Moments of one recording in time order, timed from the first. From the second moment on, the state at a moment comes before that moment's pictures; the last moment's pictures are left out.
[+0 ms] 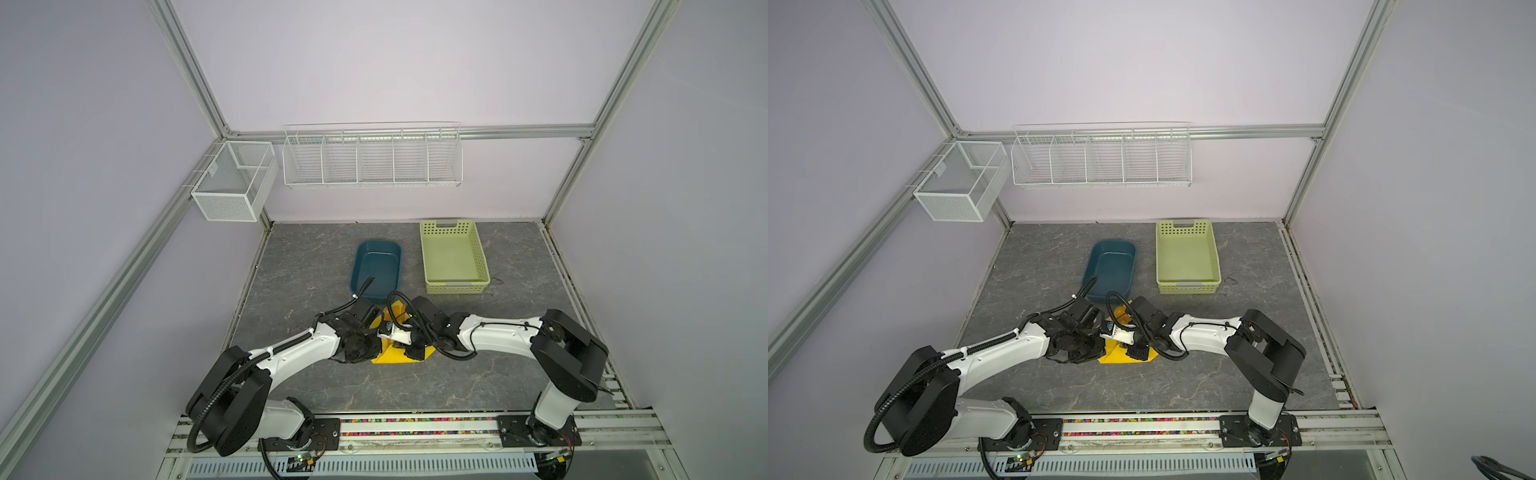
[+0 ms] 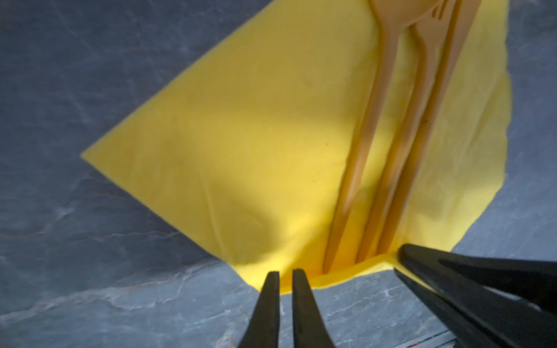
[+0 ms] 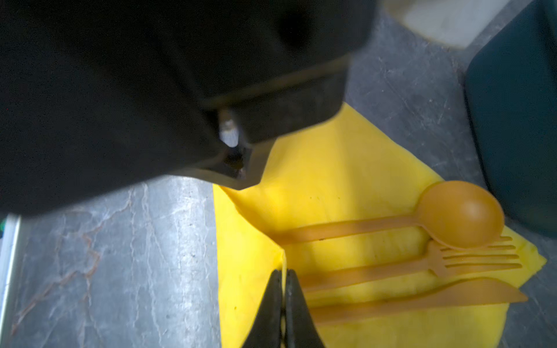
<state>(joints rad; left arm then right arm) -0.71 1.33 0.68 -0.56 0.19 -0.85 0.95 1.74 0.94 -0.12 -0.30 -0.44</state>
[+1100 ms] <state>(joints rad) -0.71 1.18 0.39 -0.20 0.34 -1.07 0.95 1.78 0.94 -0.17 -0.29 -0.38</state>
